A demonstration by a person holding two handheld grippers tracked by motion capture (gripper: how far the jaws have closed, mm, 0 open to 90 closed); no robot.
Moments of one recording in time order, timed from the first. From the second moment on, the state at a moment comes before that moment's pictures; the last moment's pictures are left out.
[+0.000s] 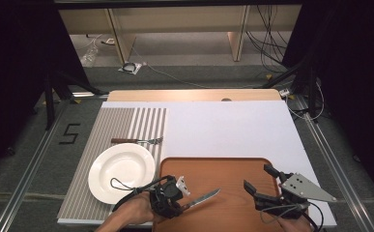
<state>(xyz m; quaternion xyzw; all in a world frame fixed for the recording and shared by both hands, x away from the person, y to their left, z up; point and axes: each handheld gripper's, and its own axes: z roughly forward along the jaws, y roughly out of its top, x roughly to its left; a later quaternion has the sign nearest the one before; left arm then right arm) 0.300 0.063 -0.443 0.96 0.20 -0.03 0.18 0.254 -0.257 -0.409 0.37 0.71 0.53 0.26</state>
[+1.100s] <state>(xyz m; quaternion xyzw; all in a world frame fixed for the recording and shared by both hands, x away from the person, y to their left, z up) 0.289 0.052 -0.437 0.96 0.19 -0.02 0.20 0.254 -0.257 -0.410 0.37 0.71 0.54 0.26</state>
